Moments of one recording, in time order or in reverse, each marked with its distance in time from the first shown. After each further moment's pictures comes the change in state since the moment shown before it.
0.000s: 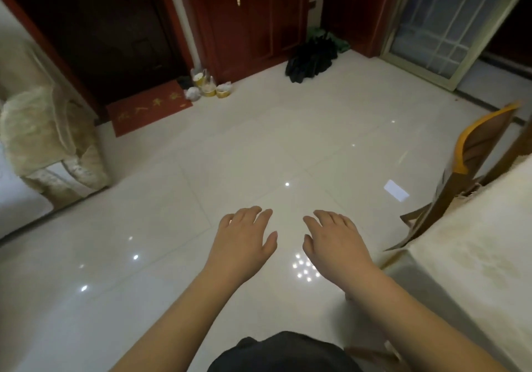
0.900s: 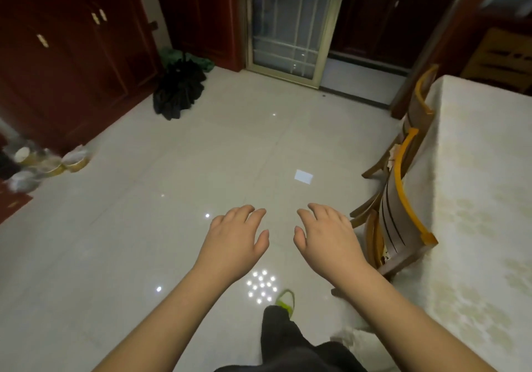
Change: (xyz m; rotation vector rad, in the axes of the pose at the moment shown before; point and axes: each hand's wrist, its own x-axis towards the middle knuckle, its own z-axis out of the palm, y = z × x) left_hand 0.464 0.011 -0.027 -0.074 -0.083 0.568; right_hand 0.321 0.156 -0.060 0.063 -0.014 0.581
